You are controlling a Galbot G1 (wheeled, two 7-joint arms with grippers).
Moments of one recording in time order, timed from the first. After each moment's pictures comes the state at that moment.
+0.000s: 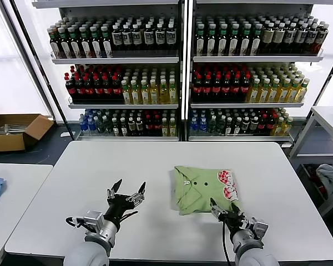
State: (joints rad) left arm 1.36 -1.28 -0.35 -2.11 -0.35 0.39 -0.11; right arm -1.41 1.28 0.40 2.07 0.71 -0.46 0.38
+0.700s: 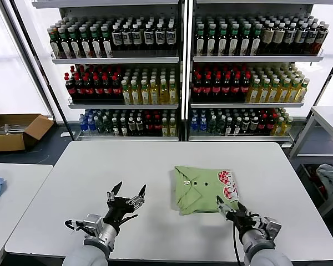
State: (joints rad) left arm 1.39 -1.29 -0.36 -2.13 -0.33 0.39 -0.09; right arm -1.45 1.26 0.48 2.17 0.79 -0.48 0.38
